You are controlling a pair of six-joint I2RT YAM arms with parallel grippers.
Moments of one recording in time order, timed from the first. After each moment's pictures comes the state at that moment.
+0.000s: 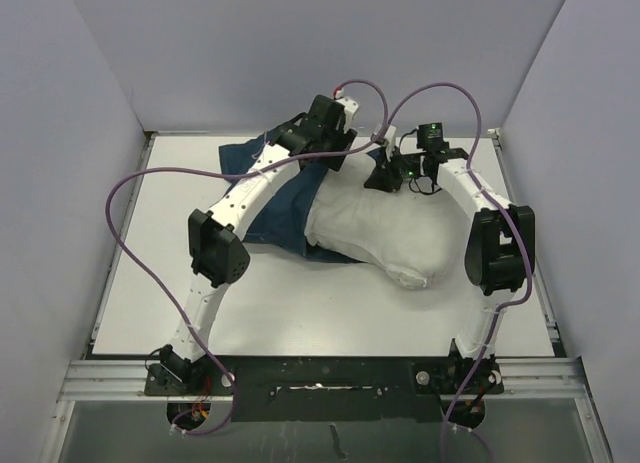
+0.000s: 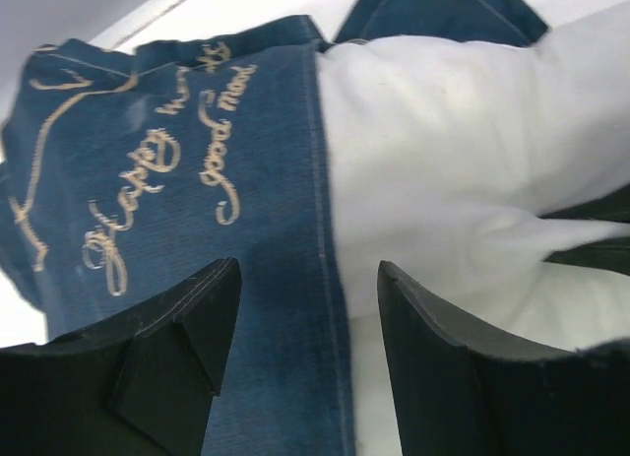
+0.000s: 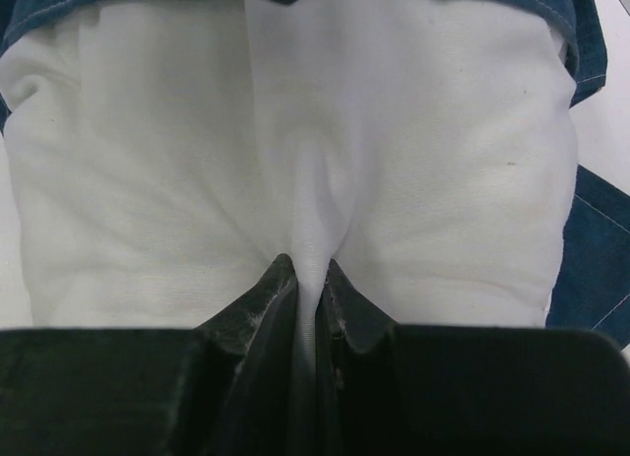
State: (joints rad) left arm -0.65 2.28 2.43 -0.87 -0.17 -0.02; right arm 0.16 1.94 1.58 -0.51 -0.91 -0.65
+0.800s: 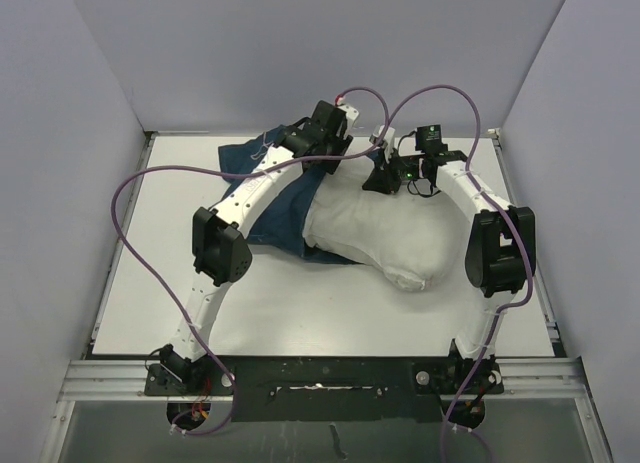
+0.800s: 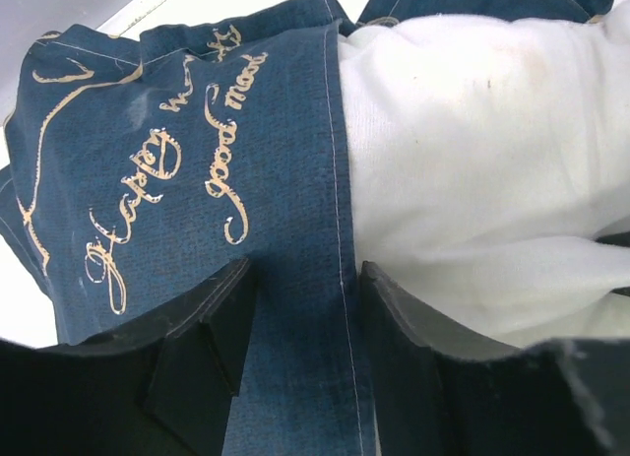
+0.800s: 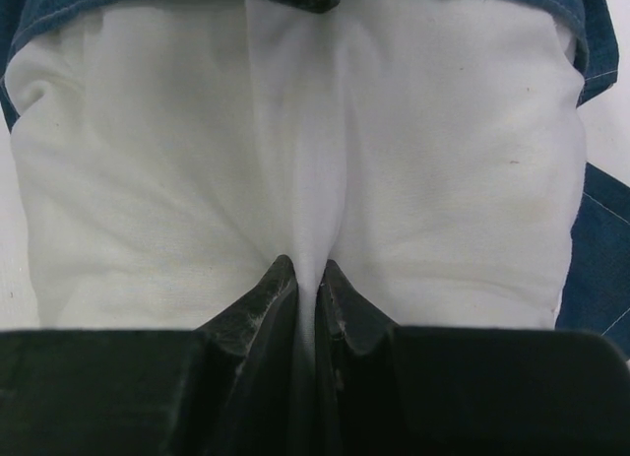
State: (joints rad) left arm -0.64 2.31 2.42 -0.86 -0.24 0.03; right arm 0.17 1.92 1.55 -0.48 -0.91 -0.61
